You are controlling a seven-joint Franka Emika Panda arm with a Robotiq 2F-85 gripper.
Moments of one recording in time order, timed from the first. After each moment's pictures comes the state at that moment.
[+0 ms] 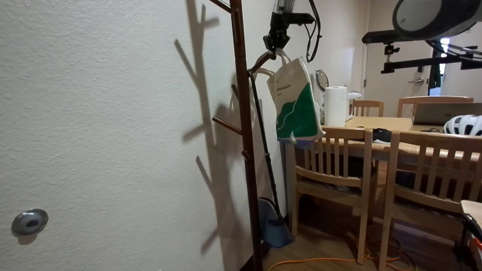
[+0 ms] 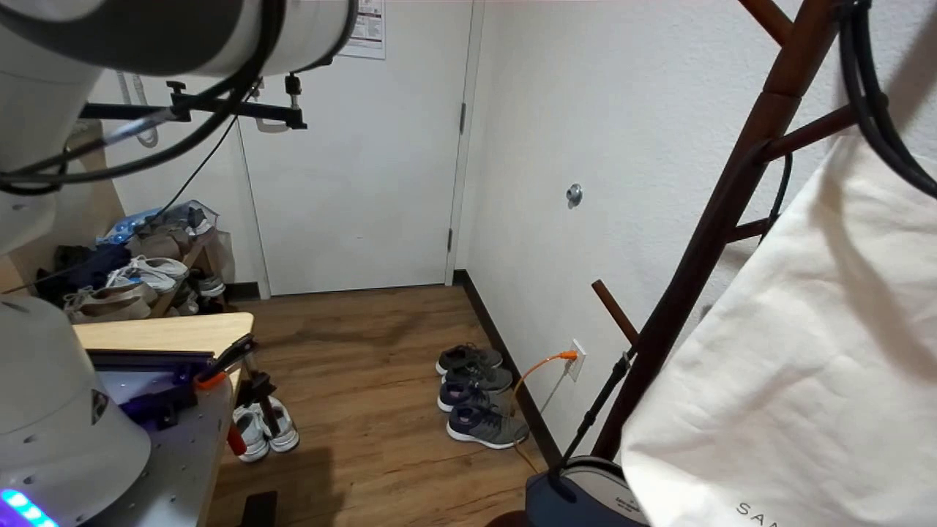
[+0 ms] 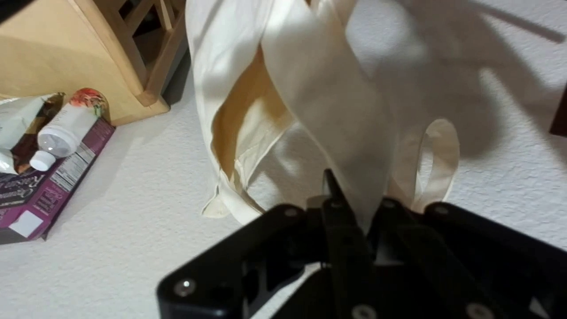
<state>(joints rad) -0.32 0.72 -0.06 -0.56 0.00 1.72 0.00</state>
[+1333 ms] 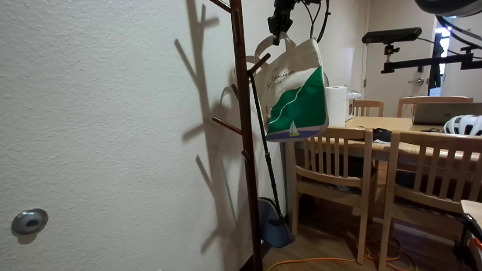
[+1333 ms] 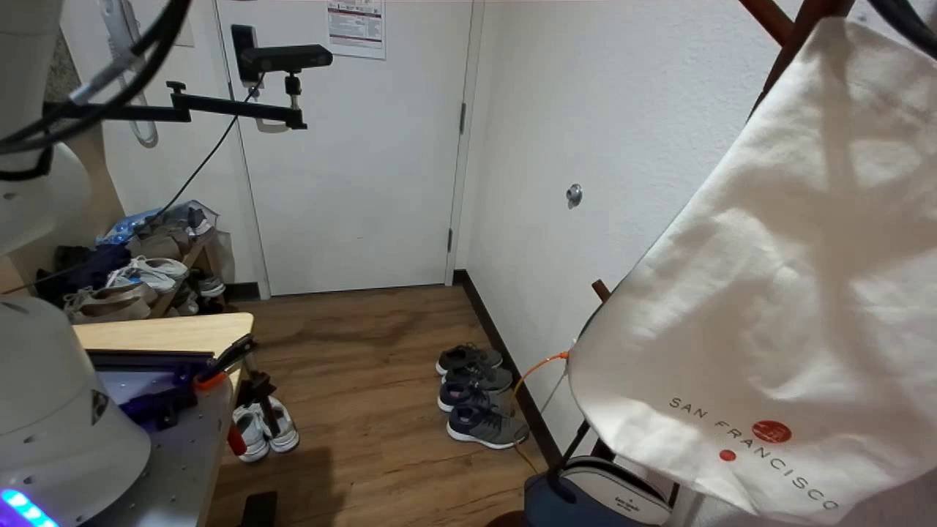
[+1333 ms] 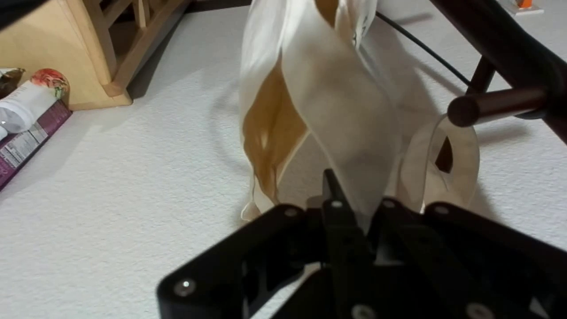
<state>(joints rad) -0.33 0.58 0.00 -0.64 0.03 1.61 -0.16</state>
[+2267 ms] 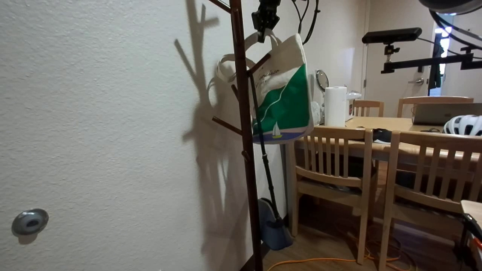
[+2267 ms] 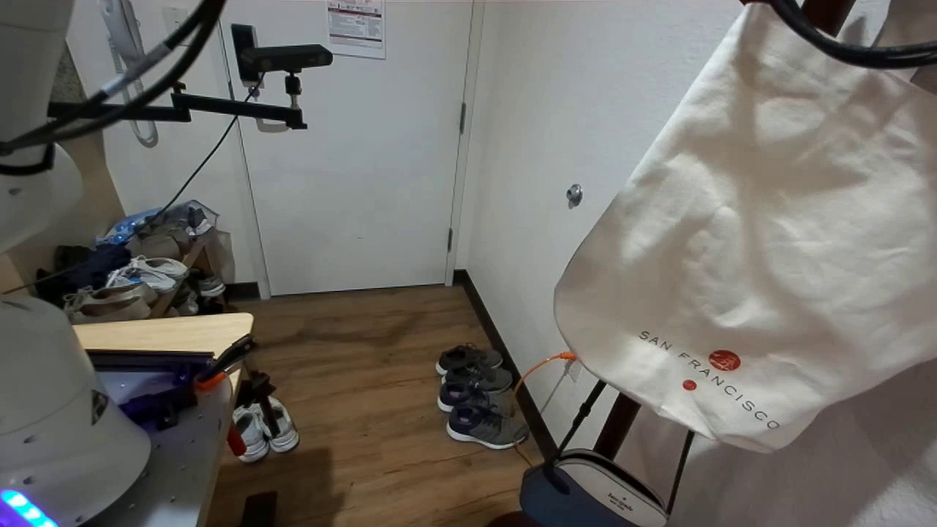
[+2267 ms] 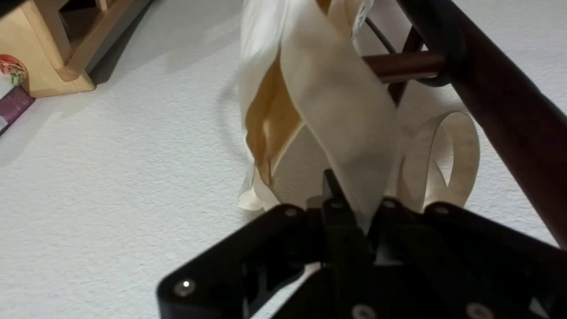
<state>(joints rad) -0.23 0.56 -0.01 -0.65 0.02 1.65 -0.05</state>
